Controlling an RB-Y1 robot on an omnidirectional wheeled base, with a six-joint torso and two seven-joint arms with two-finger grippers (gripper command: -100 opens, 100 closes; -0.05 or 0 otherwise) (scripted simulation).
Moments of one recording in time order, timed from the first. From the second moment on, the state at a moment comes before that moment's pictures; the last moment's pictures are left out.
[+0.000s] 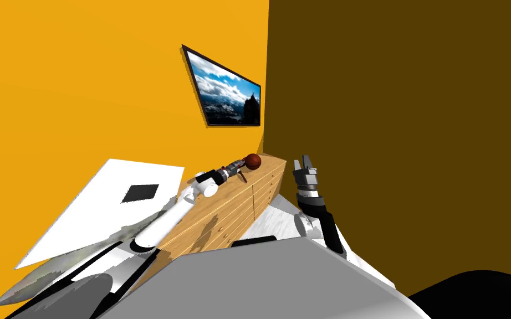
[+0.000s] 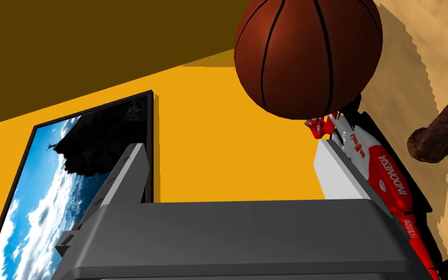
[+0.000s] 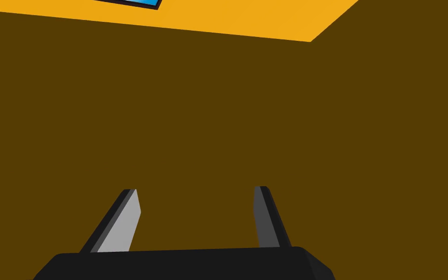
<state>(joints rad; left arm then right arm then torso) -0.39 0.66 -0.37 -1.83 0.80 0.37 -0.27 0.45 -0.03 0.05 -2.37 -0.06 -0.43 0.15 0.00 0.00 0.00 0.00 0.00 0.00</state>
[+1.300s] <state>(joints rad) -0.65 0.83 -0.58 -1.50 1.05 0.65 -0.40 0.45 -0.03 0.05 -2.37 -0.06 -0.43 0.15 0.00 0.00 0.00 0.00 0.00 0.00</state>
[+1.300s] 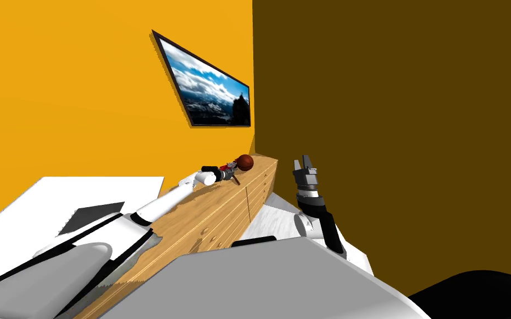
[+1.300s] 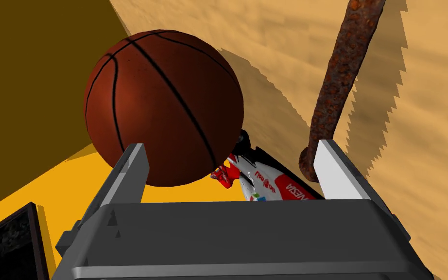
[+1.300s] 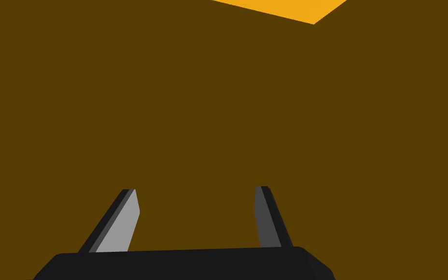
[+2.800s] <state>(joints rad) -0.80 0.93 -0.81 -1.18 1.21 0.87 -0.49 0.45 -0.03 0.05 -2.37 -0.06 -0.43 0.15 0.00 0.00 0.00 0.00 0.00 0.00</state>
